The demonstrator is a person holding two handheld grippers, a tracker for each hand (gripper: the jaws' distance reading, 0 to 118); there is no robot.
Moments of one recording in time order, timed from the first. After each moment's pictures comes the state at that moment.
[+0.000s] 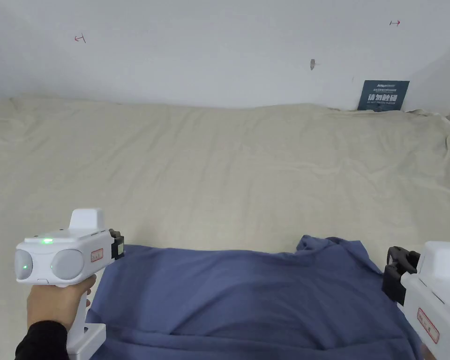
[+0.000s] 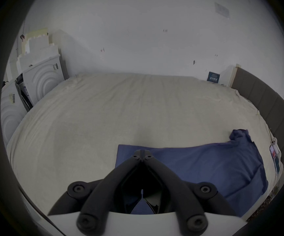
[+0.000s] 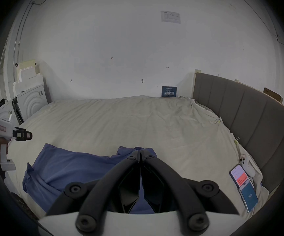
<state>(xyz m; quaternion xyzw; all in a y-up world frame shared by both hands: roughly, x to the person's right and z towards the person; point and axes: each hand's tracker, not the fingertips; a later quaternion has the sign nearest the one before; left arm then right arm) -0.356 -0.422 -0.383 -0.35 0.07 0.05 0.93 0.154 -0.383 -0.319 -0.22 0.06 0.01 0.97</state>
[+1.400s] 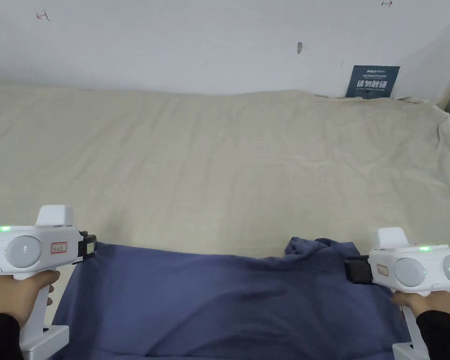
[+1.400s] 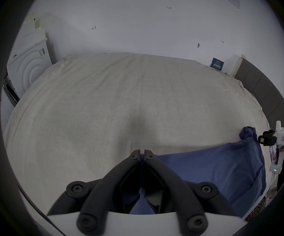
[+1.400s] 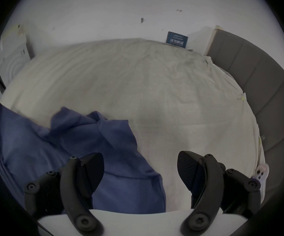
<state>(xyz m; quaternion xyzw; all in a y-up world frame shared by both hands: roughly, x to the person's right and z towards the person) -0.379 -0.436 -0.427 -0.41 0.04 0.07 0.91 0.165 -0.498 -0.516 -0.45 0.06 0.12 0.88</state>
